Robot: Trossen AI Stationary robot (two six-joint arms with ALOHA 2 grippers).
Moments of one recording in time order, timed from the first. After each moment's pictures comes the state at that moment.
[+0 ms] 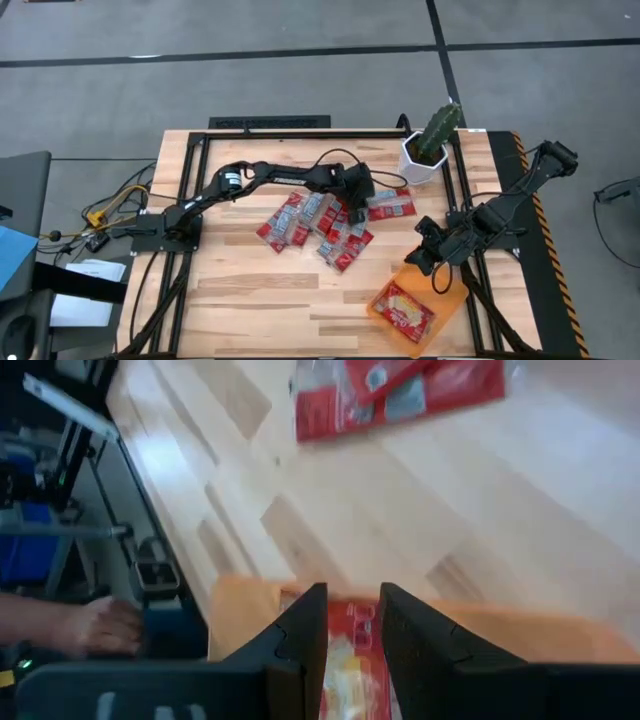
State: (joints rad) left arm 0.23 2.43 1.90 -0.44 0.08 0.12; right arm 0.66 0.85 0.59 -0.56 0.31 1.44
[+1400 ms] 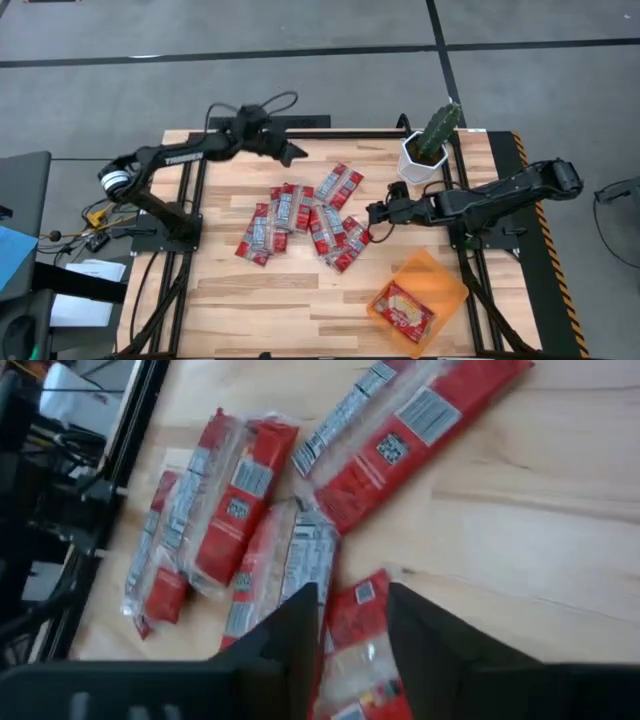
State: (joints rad) left arm 0.65 1.49 0.90 0.20 0.48 -0.56; right arm 0.11 1.19 0.59 -0.14 0.45 1.33
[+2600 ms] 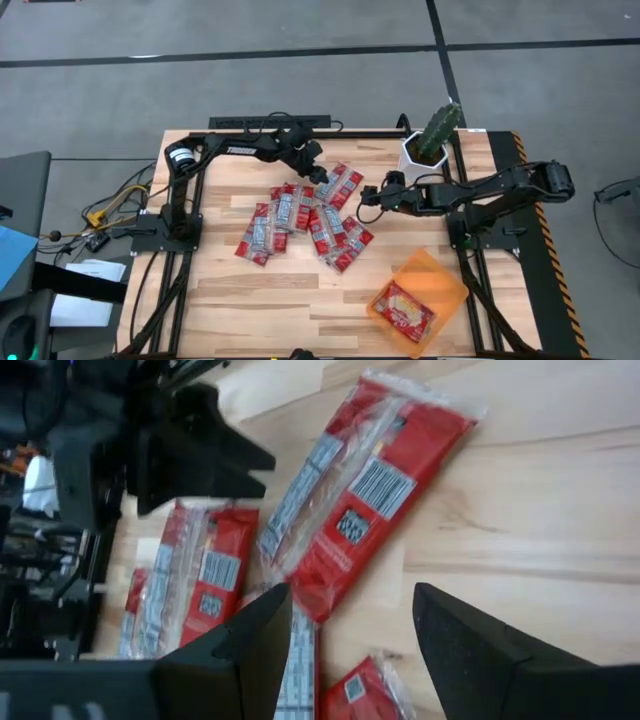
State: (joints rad) left arm 0.55 2.02 1.25 -0.07 0.45 -0.42; right arm -0.05 1.28 0.59 -0.06 0.45 1.41
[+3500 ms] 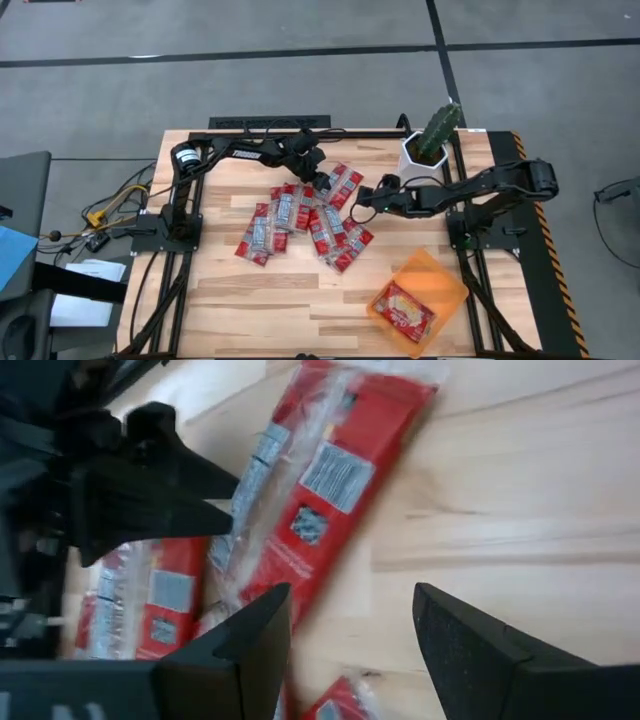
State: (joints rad) left arm 0.52 2.06 1.25 -0.04 0.46 -0.46; right arm -0.07 1.44 0.59 0.04 0.45 1.51
